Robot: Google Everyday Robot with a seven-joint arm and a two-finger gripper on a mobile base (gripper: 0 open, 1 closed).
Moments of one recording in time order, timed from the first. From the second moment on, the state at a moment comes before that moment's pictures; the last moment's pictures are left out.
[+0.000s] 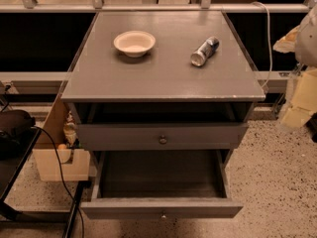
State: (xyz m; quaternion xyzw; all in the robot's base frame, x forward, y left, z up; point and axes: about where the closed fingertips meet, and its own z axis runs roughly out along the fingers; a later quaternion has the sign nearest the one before) arm 0.438 -0.217 0.976 -0.60 0.78 -0.03 0.16
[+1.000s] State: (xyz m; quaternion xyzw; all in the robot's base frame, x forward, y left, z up) arm 0.408 -0.210 0.912 -0.58 0.79 -0.01 0.21
